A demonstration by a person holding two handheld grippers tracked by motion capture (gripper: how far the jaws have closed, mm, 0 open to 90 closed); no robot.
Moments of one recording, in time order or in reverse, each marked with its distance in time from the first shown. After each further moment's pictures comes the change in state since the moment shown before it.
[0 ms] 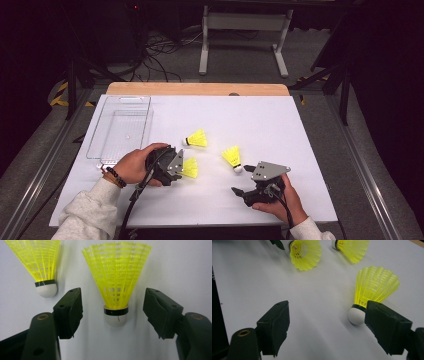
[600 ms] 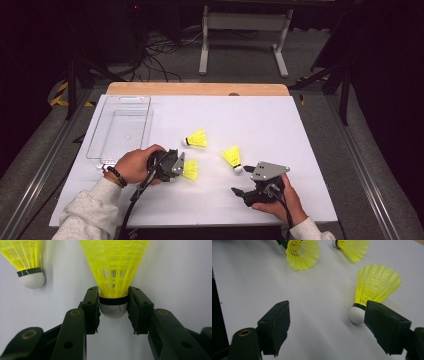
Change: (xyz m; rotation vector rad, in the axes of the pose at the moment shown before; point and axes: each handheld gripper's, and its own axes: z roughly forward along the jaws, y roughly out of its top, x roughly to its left) left arm 0.000 0.001 0.008 0.112 -0.042 0.045; right arm 0.000 -0.001 0.001 0.007 0.001 0.002
